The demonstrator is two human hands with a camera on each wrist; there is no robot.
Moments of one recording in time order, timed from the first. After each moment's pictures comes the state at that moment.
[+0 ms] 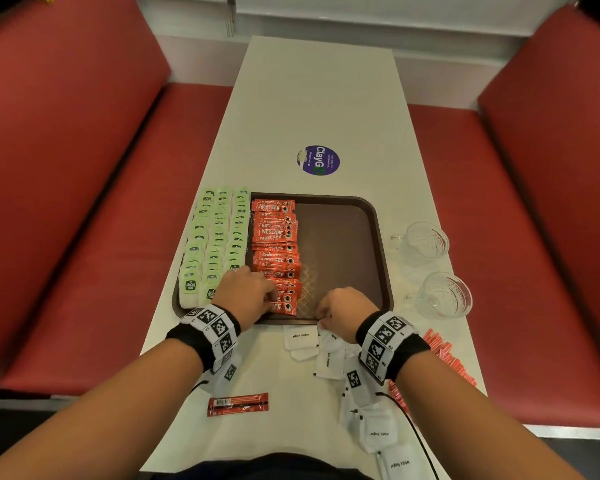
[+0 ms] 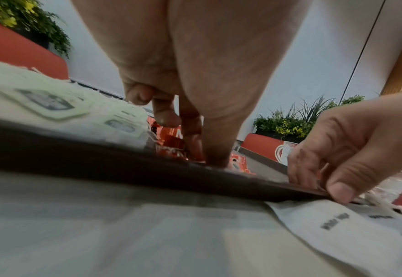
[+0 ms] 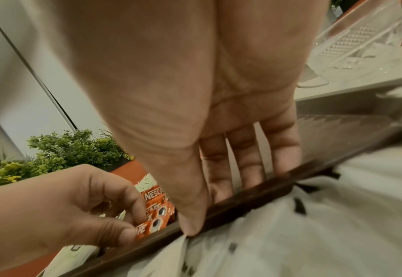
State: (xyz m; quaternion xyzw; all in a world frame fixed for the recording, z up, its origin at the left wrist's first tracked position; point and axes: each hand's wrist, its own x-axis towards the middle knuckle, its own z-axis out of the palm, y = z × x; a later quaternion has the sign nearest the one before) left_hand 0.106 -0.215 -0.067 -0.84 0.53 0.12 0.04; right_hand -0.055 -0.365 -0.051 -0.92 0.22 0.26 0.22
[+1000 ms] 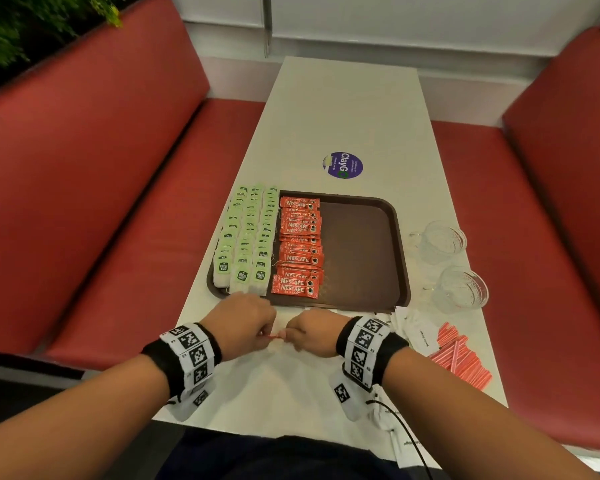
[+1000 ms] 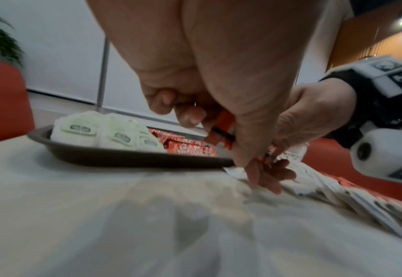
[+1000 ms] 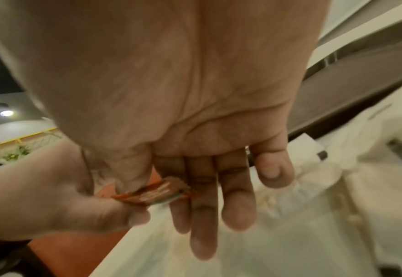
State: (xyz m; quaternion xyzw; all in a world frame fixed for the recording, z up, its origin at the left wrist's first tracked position) left_hand 0.073 -0.122 -0.041 -0.77 0.62 0.13 0.01; right_hand -0.048 -0.274 -0.043 -0.91 0.07 0.29 0.28
